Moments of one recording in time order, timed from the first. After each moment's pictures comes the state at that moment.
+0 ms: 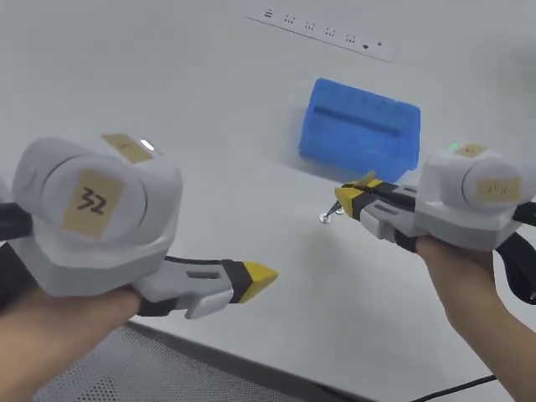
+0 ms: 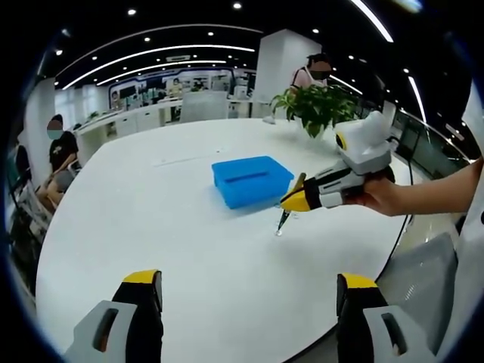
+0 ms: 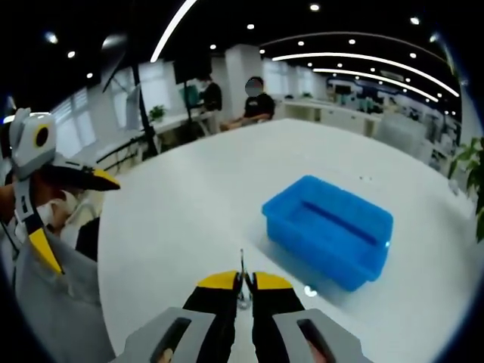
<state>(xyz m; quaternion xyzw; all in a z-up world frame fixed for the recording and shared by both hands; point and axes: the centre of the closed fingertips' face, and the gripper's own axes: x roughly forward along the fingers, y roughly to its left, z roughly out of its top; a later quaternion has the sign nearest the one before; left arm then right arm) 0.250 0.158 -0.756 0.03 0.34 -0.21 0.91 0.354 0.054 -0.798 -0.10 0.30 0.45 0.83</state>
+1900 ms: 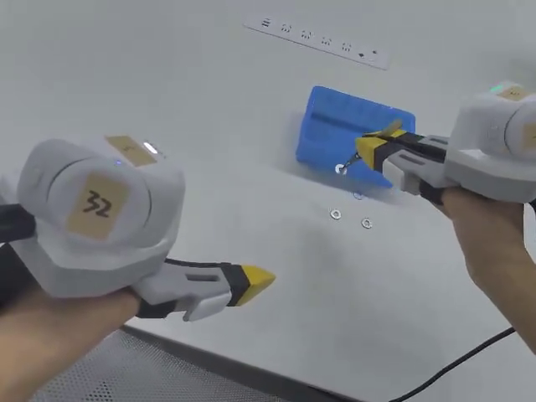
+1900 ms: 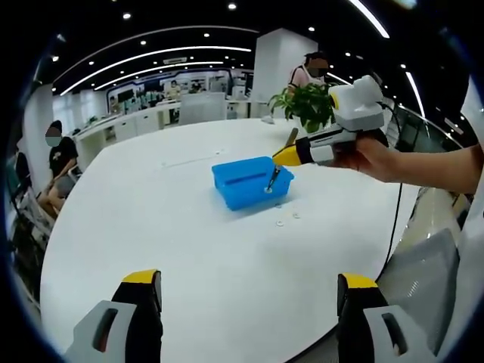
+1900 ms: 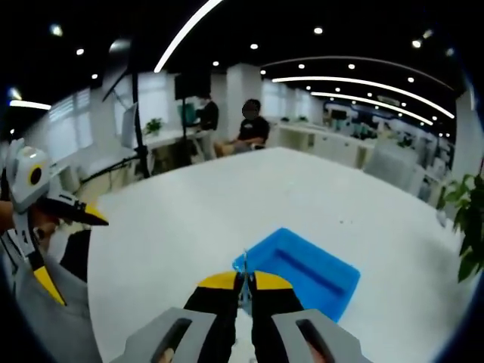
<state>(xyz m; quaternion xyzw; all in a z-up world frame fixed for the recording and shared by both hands) 0.250 0.159 -0.753 0.05 0.34 -0.21 0.91 0.404 0.054 -0.735 -0.12 0.23 0.44 0.86</state>
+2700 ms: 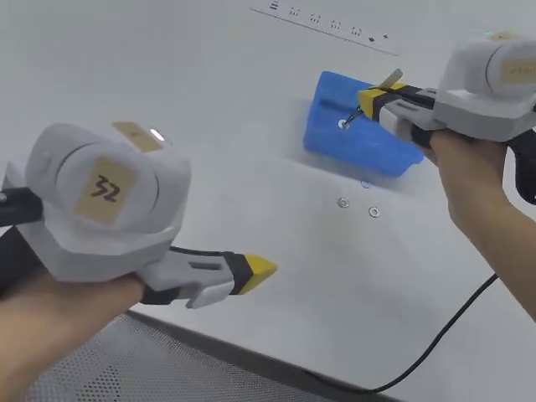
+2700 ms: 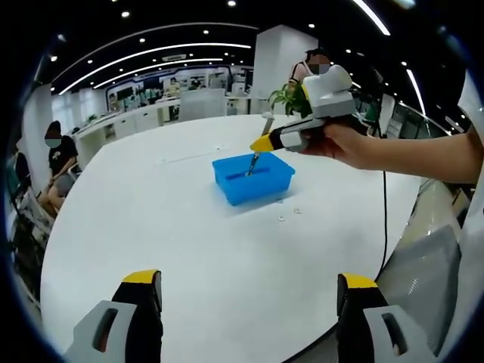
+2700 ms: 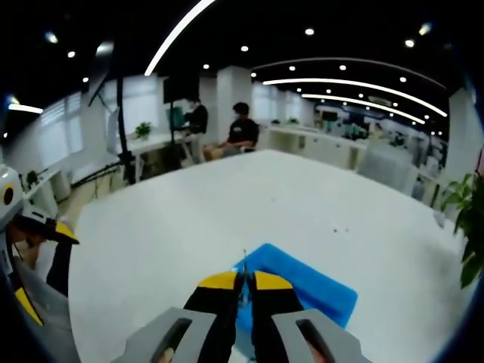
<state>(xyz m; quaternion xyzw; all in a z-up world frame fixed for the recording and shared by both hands) 0.250 0.162 -0.759 0.05 0.35 -0.22 0.91 0.458 0.068 -0.748 -0.11 0.23 0.41 0.87</state>
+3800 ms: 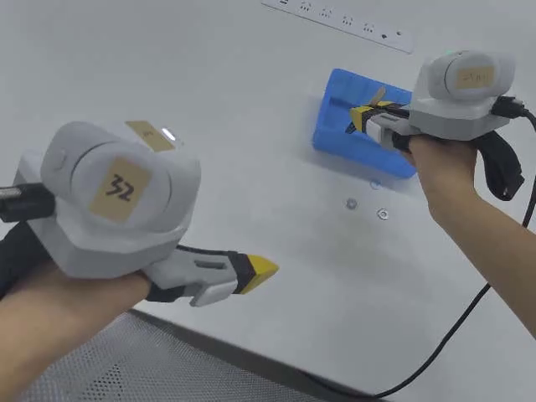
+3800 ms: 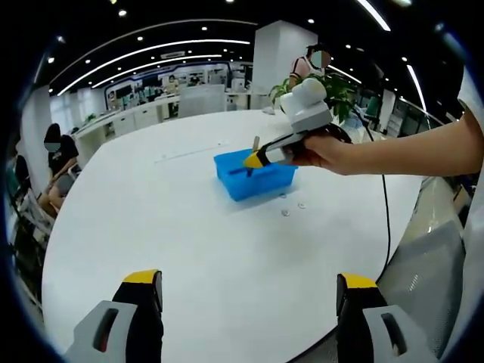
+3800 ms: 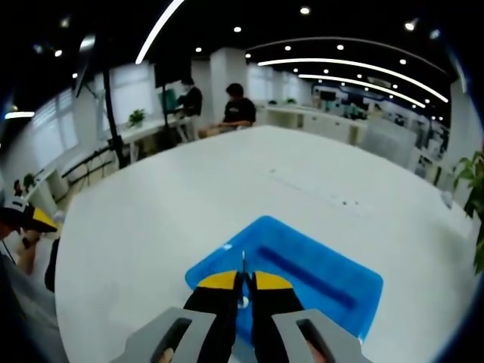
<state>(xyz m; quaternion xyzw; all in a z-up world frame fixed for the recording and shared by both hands) 0.252 0.166 -0.767 0.06 0.36 -0.21 0.91 0.472 0.078 -0.802 -0.11 0.29 0.41 0.86</state>
